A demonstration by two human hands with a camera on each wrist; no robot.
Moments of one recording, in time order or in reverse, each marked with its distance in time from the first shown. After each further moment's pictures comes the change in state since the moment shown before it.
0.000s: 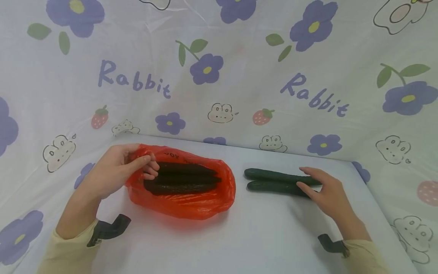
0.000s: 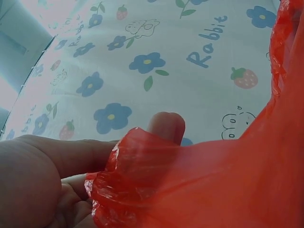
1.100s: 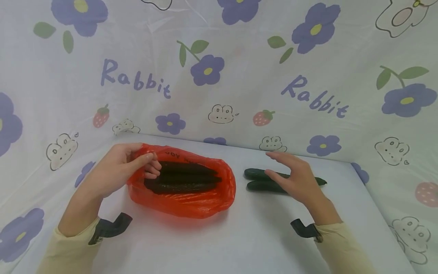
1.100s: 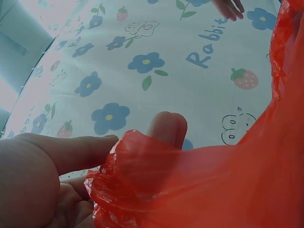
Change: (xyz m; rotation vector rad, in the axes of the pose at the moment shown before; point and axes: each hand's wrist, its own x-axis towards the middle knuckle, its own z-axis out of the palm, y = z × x) left_hand 0.000 0.004 0.001 -0.009 -0.011 -0.017; right_hand 0.062 -0.082 0.022 0.098 -0.056 -0.127
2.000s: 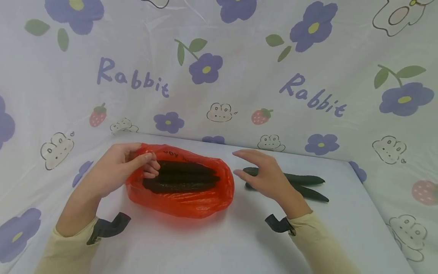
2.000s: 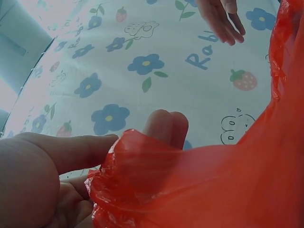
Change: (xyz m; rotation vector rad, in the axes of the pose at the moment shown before) left_hand -0.002 0.003 0.003 0.022 -0.003 -0.014; right_hand 0.033 -0.057 0.033 0.119 -0.176 0.024
